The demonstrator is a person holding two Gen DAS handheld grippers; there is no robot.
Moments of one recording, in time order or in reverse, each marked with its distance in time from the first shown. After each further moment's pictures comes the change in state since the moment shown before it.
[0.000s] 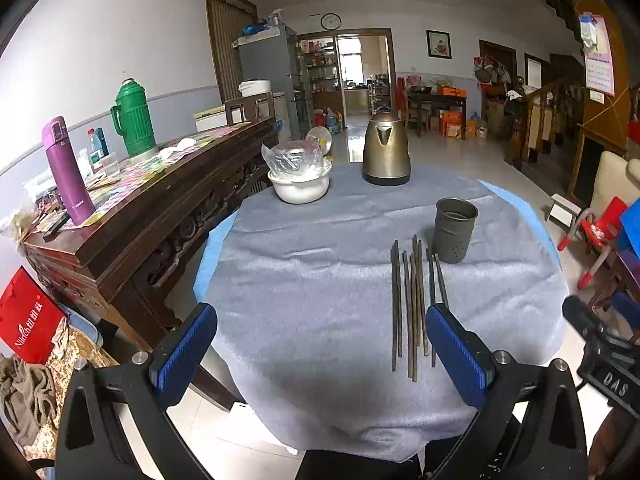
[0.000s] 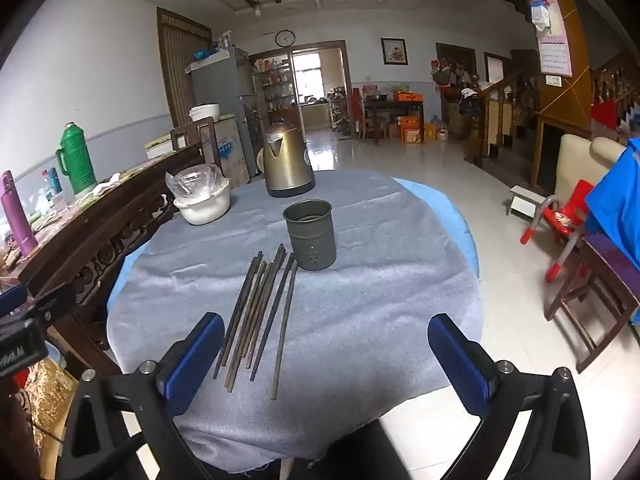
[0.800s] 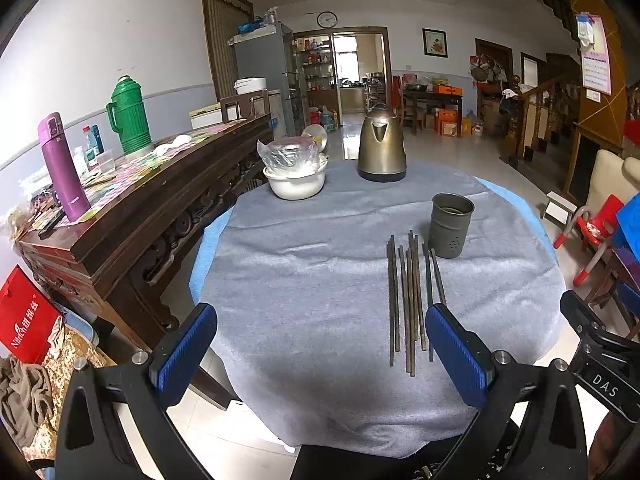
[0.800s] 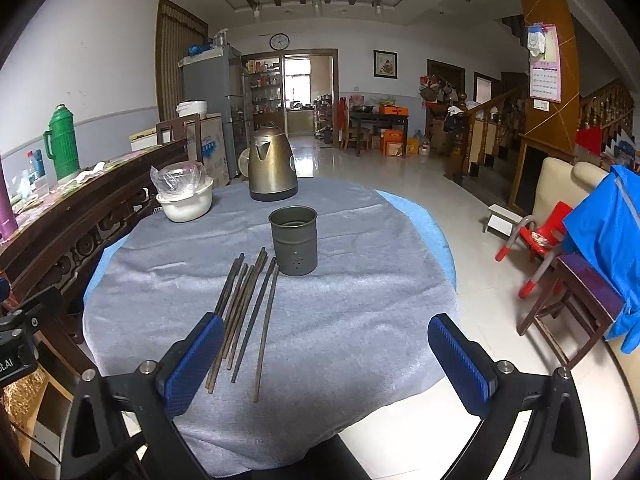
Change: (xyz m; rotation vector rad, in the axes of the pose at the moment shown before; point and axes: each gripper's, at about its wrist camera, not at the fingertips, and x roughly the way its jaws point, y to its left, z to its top) left arm 0.002 0.001 -0.002 0.002 0.014 -0.025; right arm -0.007 0.014 -0.003 -0.070 -0.023 -0.101
